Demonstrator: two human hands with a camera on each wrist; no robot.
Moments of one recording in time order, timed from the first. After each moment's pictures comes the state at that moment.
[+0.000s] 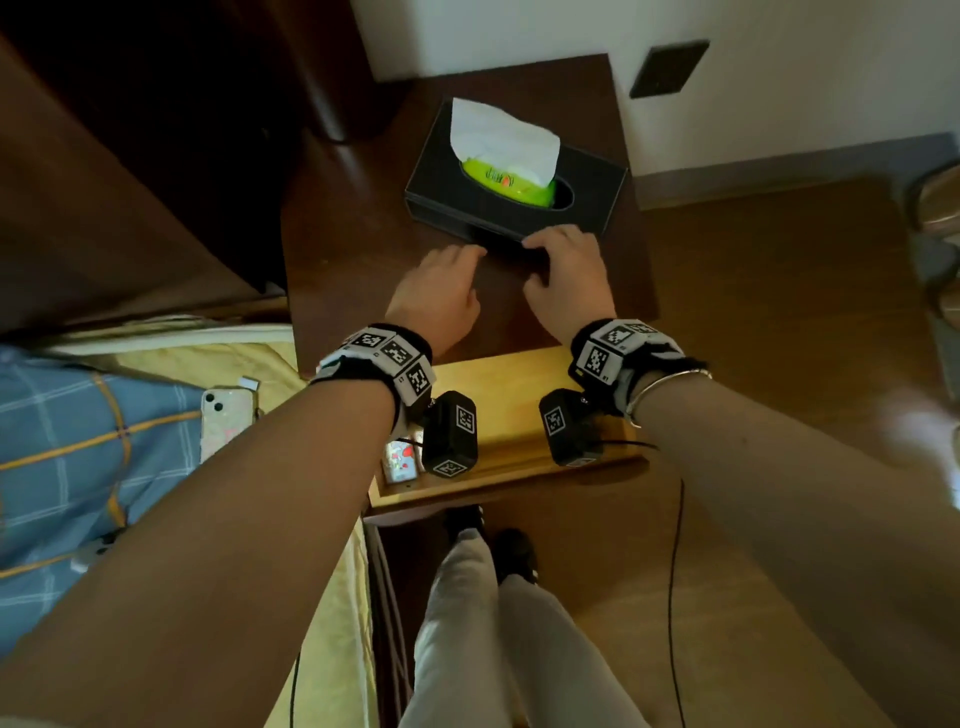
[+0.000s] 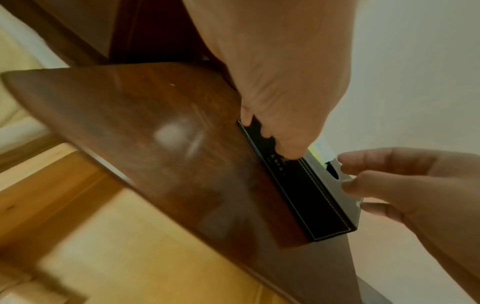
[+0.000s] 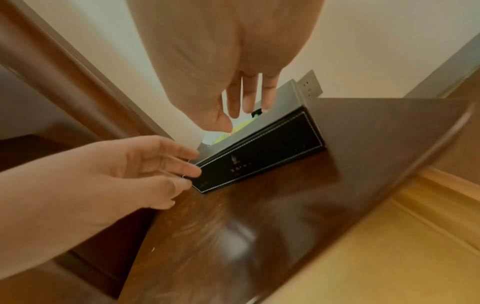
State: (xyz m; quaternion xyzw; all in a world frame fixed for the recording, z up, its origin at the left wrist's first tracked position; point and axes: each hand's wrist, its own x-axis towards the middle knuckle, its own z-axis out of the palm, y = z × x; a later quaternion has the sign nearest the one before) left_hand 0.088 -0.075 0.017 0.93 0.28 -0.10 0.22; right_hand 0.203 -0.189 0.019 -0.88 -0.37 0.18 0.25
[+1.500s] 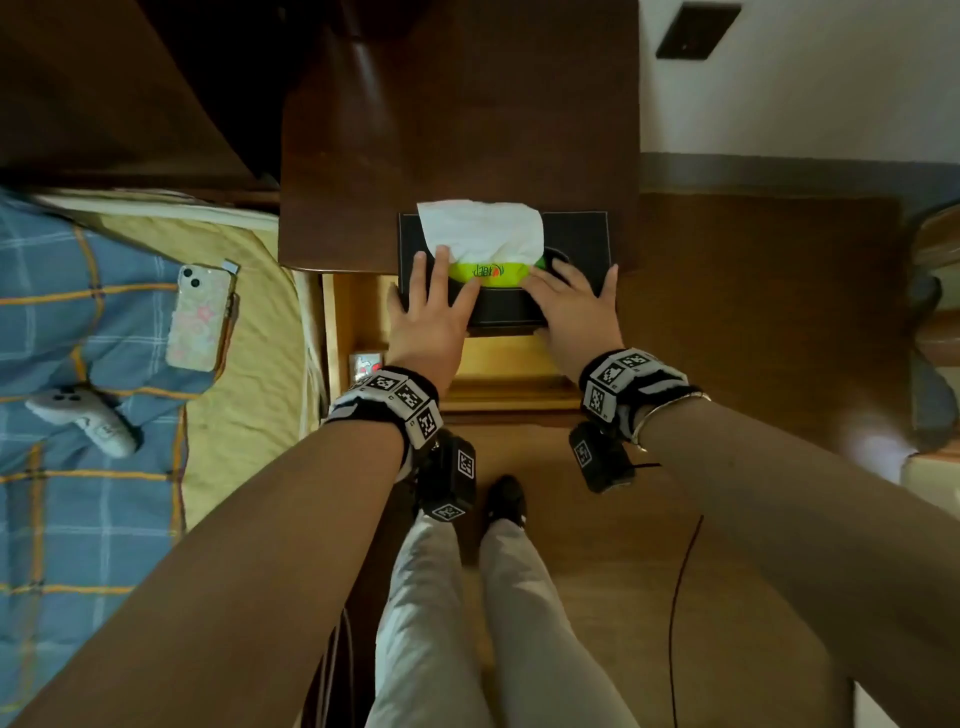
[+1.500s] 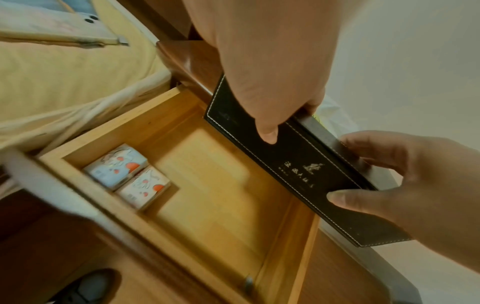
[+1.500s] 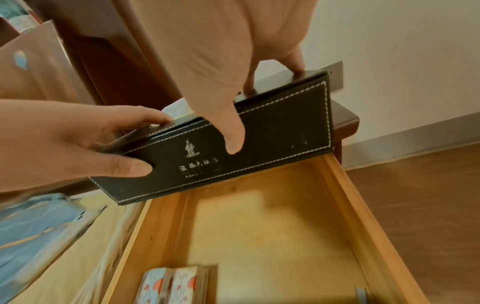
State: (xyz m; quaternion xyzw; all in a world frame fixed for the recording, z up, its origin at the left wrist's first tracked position) left_hand 0.019 -0.212 -0.013 0.91 0.37 -0.14 0.11; right_hand 0.172 -0.302 0.001 -0.81 -0.54 0.21 -0.01
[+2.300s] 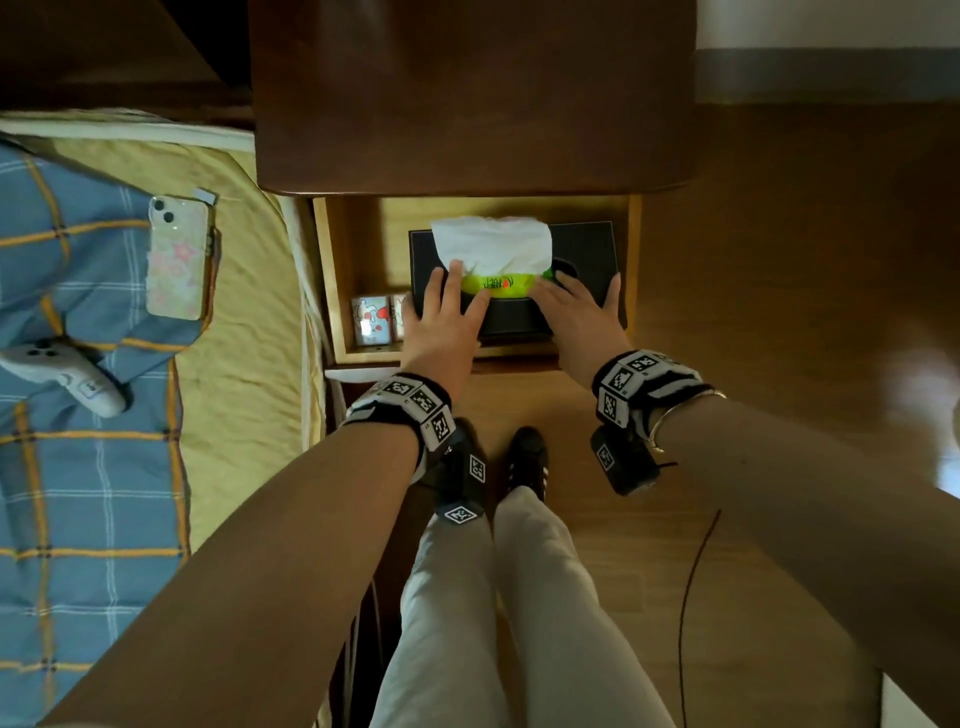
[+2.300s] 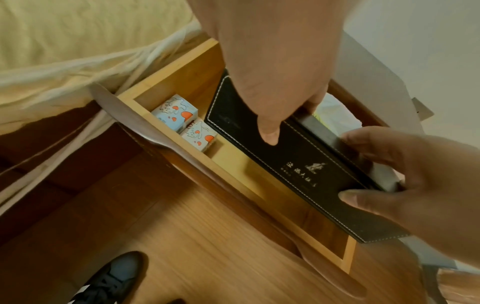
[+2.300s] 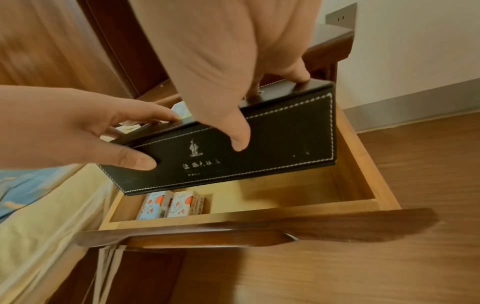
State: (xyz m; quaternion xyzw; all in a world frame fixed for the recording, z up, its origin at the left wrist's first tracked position) left_hand -0.026 -0.259 -0.083 0.90 0.34 -0.24 0.13; right_hand 0.124 -0.351 -0.070 -0.78 -0.54 0.31 -0.08
